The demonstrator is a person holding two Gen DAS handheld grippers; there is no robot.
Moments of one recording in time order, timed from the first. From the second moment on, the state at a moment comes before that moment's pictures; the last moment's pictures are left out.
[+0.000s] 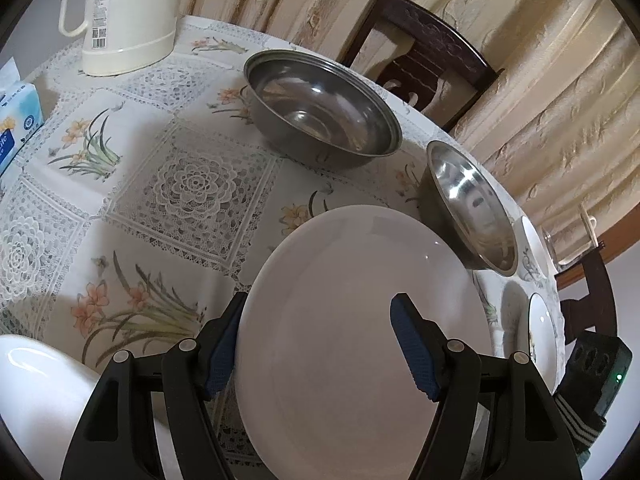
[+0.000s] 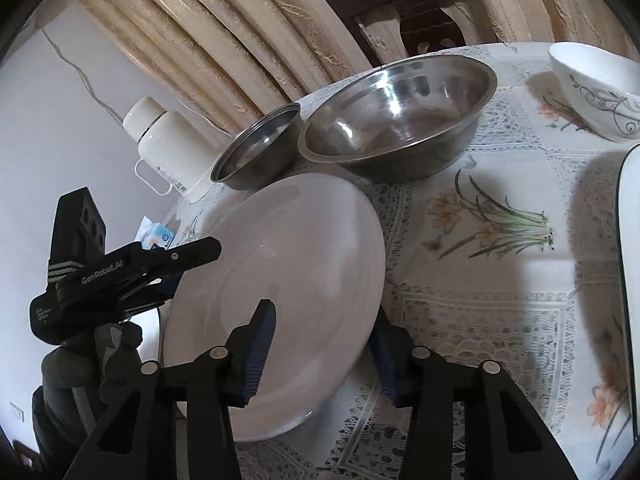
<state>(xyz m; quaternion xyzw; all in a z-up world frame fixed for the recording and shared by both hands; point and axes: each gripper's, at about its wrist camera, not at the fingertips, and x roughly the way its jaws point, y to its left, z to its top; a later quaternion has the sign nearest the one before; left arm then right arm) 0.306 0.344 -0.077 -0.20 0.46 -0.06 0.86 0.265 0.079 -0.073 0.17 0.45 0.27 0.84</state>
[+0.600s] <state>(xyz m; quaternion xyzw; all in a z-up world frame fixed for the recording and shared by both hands) 0.277 0.335 -0.053 -0.20 0.42 -0.07 0.88 0.248 0.080 -0.050 0.12 0.39 0.26 0.87</state>
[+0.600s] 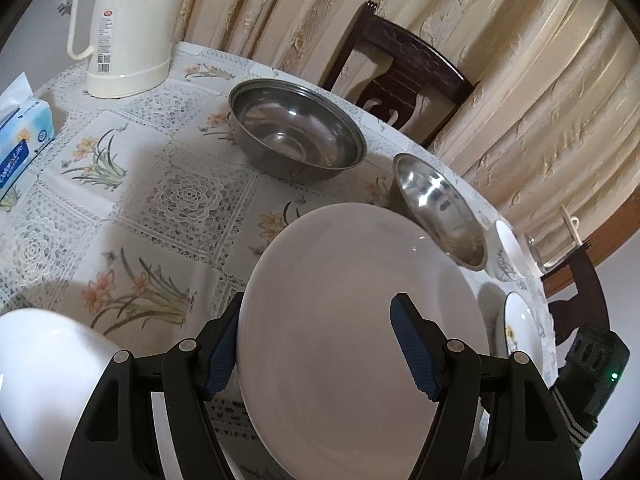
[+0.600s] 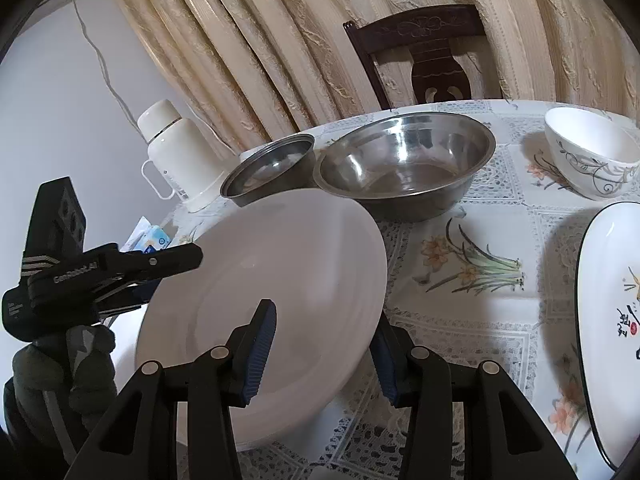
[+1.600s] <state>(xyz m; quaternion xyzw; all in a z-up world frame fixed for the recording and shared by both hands) 0.145 0.430 -0.039 -0.26 0.38 0.02 0.89 0.189 0.176 -0.040 0.09 0.41 0.37 0.83</state>
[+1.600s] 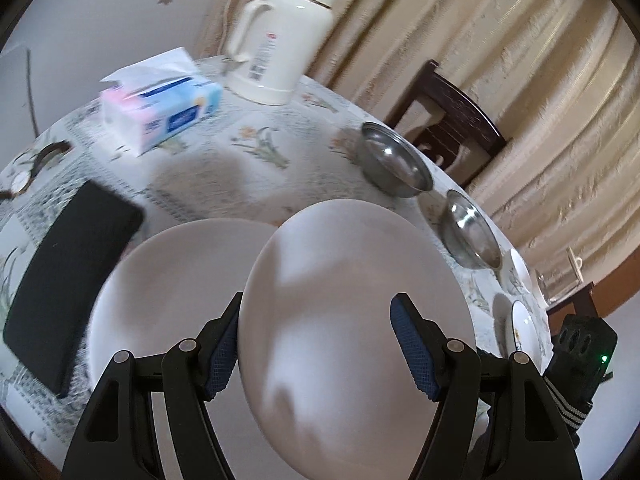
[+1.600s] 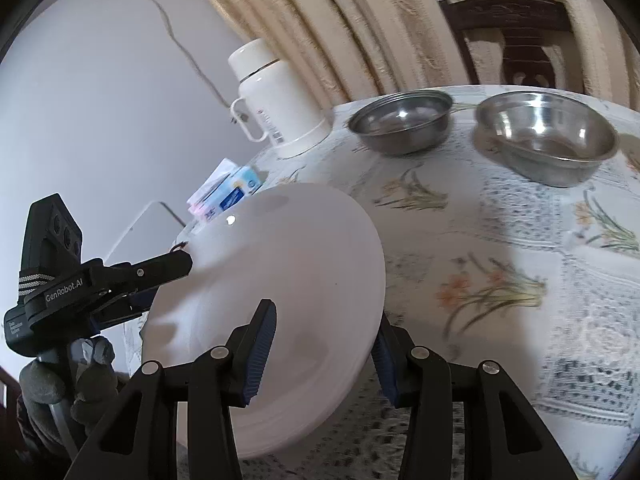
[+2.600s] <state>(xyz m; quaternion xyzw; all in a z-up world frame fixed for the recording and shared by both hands) 0.114 0.462 -0.040 -0.23 0.35 0.03 0.91 0.173 0.238 -0.046 0.02 0.41 0.38 0.83</state>
